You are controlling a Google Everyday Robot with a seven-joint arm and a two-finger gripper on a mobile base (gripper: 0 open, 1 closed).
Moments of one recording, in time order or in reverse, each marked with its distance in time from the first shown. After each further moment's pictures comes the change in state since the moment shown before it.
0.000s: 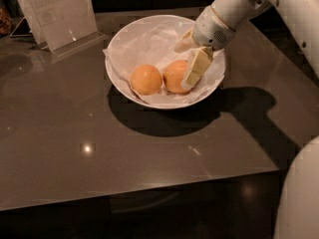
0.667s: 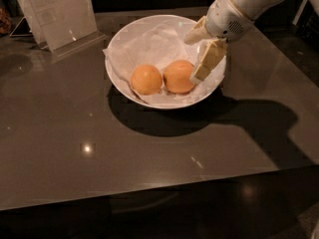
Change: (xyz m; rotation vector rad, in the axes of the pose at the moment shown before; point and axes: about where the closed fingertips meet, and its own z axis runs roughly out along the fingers) arm -0.002 0.018 -0.043 0.095 0.040 -0.007
